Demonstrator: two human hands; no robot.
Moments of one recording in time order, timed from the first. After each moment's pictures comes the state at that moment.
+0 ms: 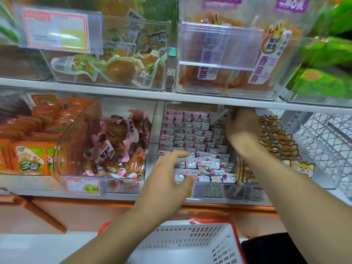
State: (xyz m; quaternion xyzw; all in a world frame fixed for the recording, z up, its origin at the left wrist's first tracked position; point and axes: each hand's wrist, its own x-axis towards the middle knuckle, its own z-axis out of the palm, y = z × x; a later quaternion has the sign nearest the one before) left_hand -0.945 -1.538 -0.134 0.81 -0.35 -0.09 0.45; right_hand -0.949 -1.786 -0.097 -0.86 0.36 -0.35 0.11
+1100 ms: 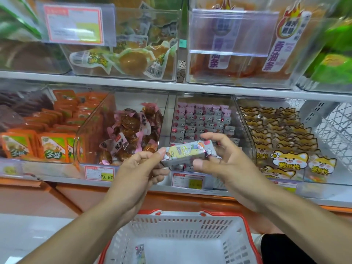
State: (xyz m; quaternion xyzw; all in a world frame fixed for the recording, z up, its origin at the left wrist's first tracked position) left_hand -0.924 -1.486 -0.133 0.58 -0.03 -0.27 0.77; right_hand -1.028 -1.675 -0.106 -0.62 0.13 -0.07 0.77
